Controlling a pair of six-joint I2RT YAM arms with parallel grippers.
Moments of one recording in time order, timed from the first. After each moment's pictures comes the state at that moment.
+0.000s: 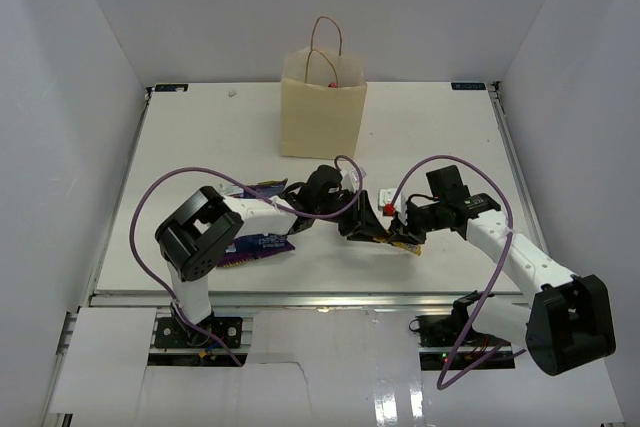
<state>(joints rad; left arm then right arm) -0.86 1.84 0.99 0.33 0.67 -1.11 0.35 1.14 0.71 -0.63 -0.76 -0.99</state>
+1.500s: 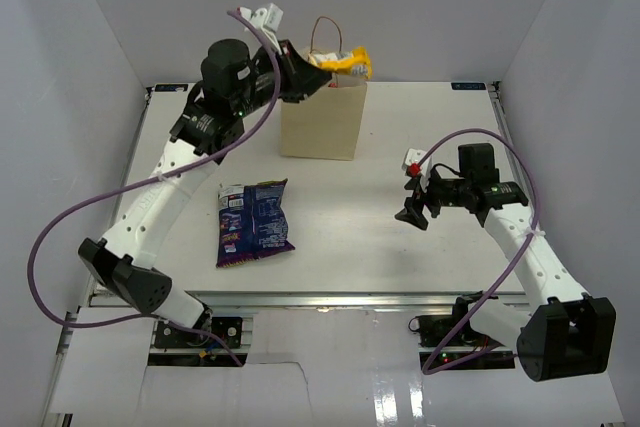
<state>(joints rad) -0.56 1.47 1.71 -0.30 0.28 -0.55 0.16 1.09 0.86 -0.62 -0.82 -0.82</state>
